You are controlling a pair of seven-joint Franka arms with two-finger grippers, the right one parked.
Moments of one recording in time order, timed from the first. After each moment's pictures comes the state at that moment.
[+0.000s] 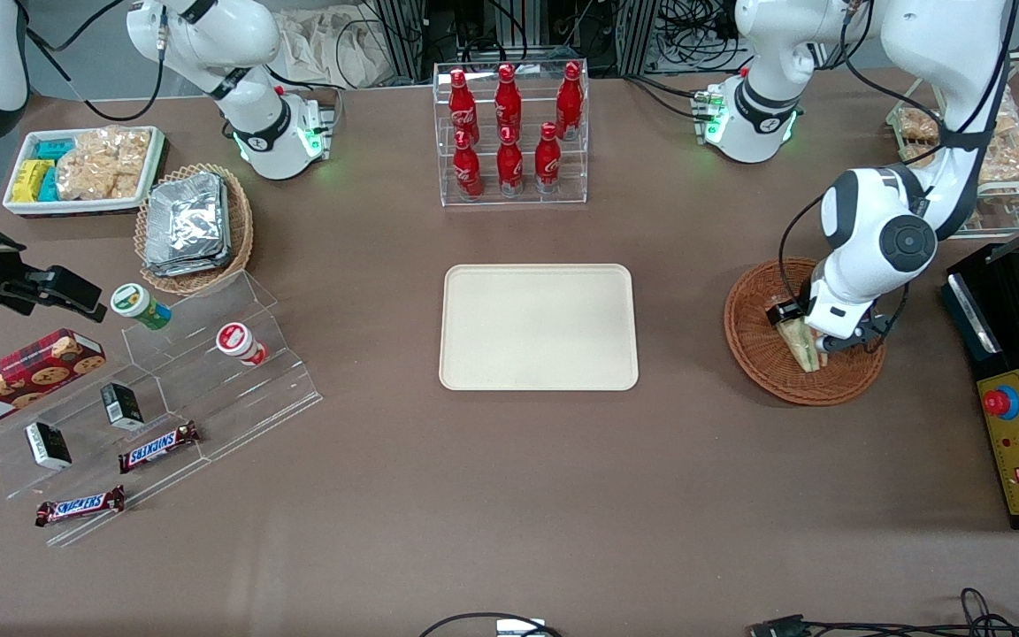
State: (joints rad) arm -0.08 0.15 0.04 -2.43 0.04 2.45 -0.38
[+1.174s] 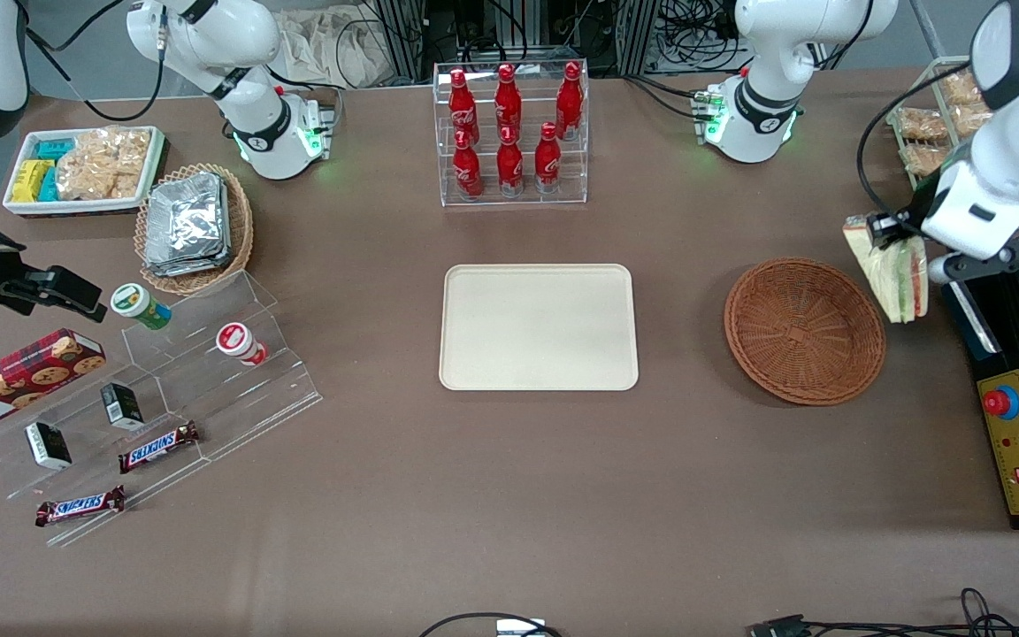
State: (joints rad) arm -0.08 -0.10 -0.03 -1.77 0.06 1.51 -0.25
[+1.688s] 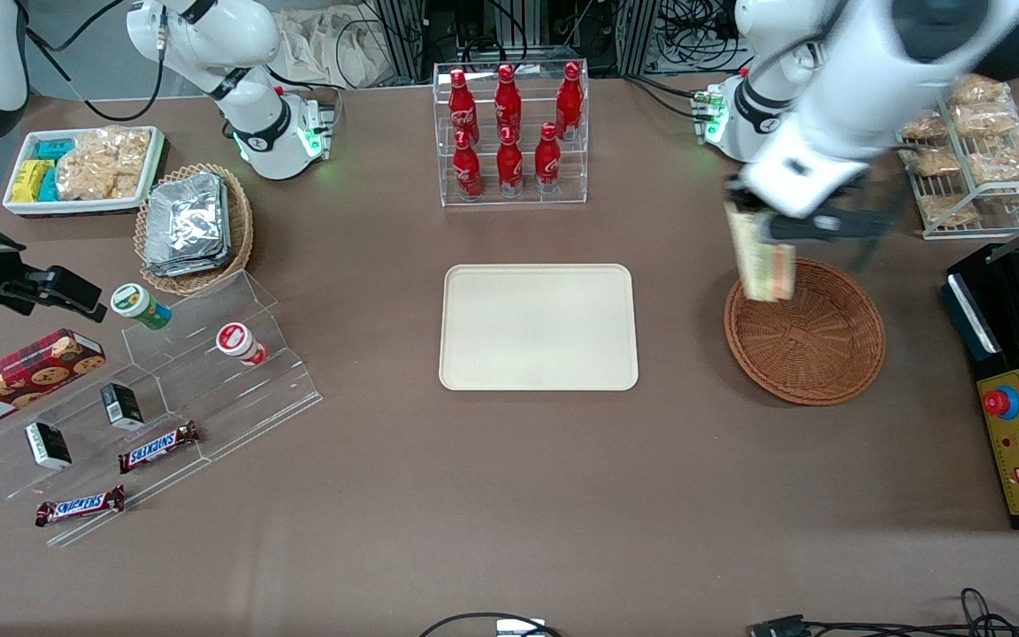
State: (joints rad) arm -0.09 -0.01 -0.40 -1.64 -0.02 1.45 -0.47
